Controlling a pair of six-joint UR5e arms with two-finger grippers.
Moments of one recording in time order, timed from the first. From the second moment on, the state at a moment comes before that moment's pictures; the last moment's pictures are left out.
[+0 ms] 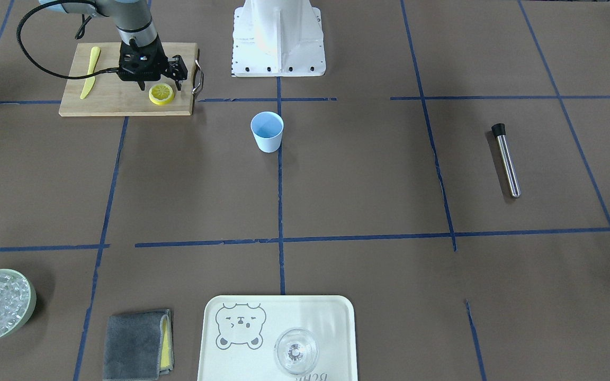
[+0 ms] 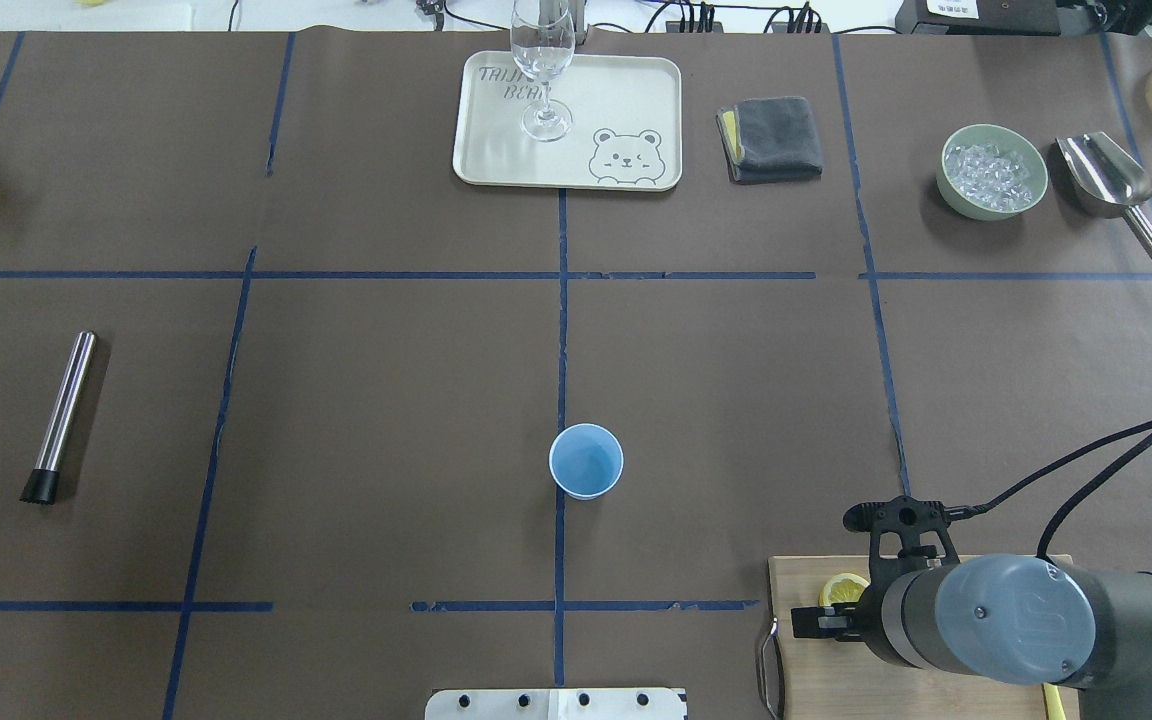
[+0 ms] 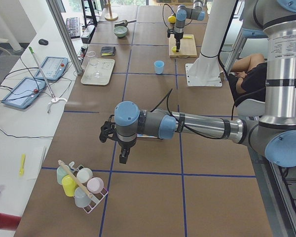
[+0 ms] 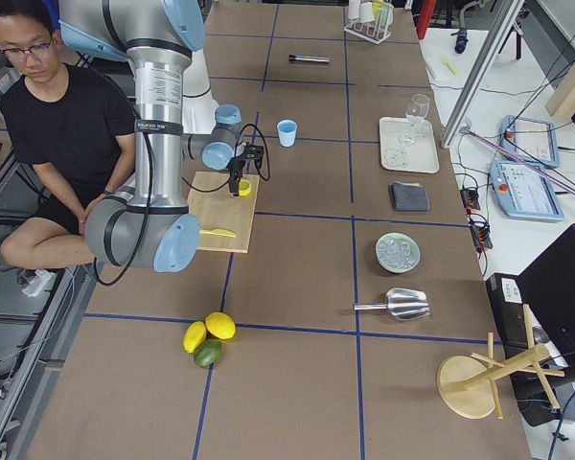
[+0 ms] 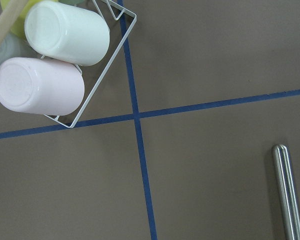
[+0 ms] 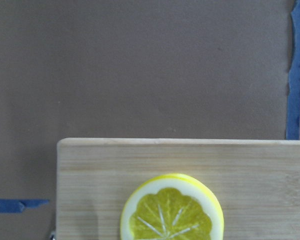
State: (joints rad) left arm -1.57 -1.51 -1.76 -1.62 -2.40 0.03; right arm 0.16 -1.63 2.14 -1.35 1.68 1.45
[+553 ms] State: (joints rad) left arm -1.57 -1.51 -1.76 -1.62 -2.40 0.03; right arm 0.16 -1.63 2.13 -1.35 1.68 1.45
